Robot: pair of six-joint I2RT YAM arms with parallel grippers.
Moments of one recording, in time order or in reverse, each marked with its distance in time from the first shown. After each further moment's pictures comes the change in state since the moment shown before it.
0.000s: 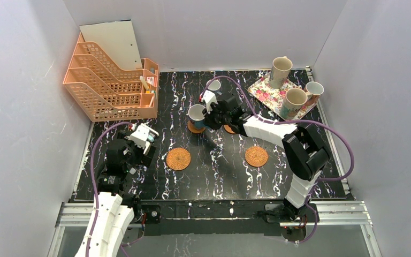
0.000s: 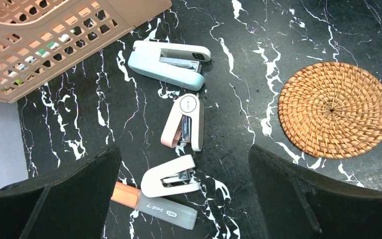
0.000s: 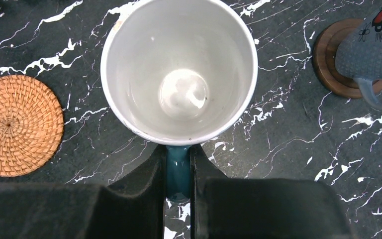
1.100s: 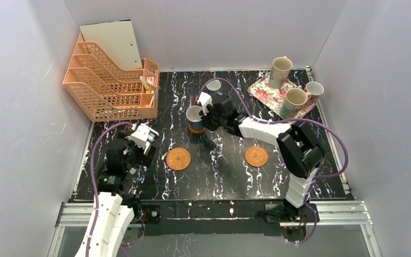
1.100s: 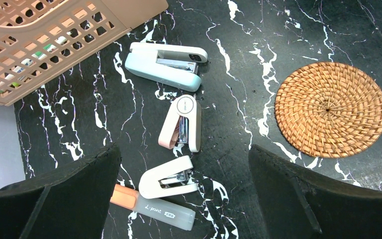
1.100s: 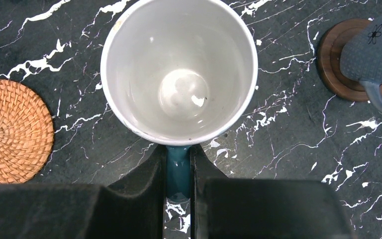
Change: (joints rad) left arm 0.002 0.000 0.000 0.000 0.014 0.000; right arm 0.033 0.047 0.019 0.017 0.060 -0.004
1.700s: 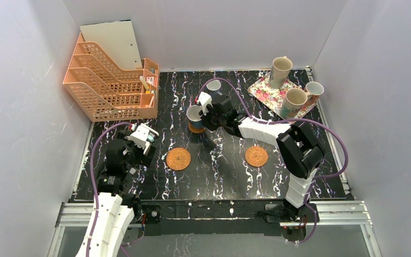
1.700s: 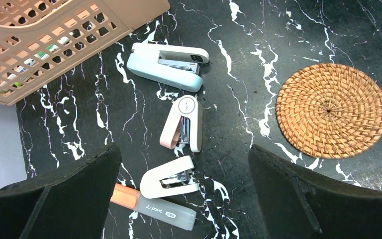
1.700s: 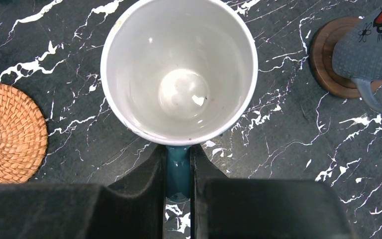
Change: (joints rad) left arm 0.005 -0.006 0.000 0.000 0.000 0.000; right arm 0.005 0.000 0.001 0.002 0.037 0.000
